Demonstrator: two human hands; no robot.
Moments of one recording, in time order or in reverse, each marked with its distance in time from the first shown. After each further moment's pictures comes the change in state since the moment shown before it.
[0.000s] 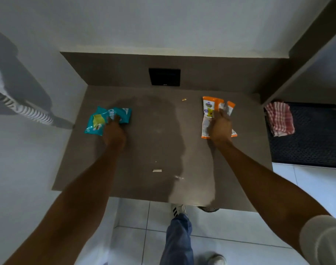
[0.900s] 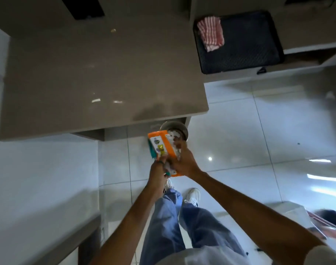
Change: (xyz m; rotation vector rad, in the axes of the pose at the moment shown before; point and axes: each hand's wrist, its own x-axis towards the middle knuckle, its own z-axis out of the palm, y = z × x) left_hand -0.502 0.025 0.148 -1.058 -0.784 -0.547; right_hand -0.387 0.192 0.009 0.518 -0.495 0.218
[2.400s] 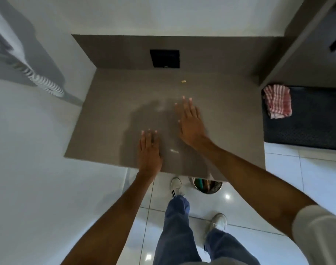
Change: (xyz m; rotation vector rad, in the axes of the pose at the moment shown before) left_hand 0.094 0.249 -0.119 1.432 0.612 0.823; right_hand 0.229 -0.285 0.009 -0.922 0.195 -0.668
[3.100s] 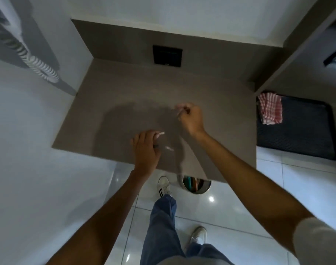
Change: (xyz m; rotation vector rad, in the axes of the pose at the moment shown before) left_hand -0.018 0.013 -0.016 -0.316 0.357 -0.010; right_hand -0.002 -0.017 -0.040 0.973 0.124 0.438
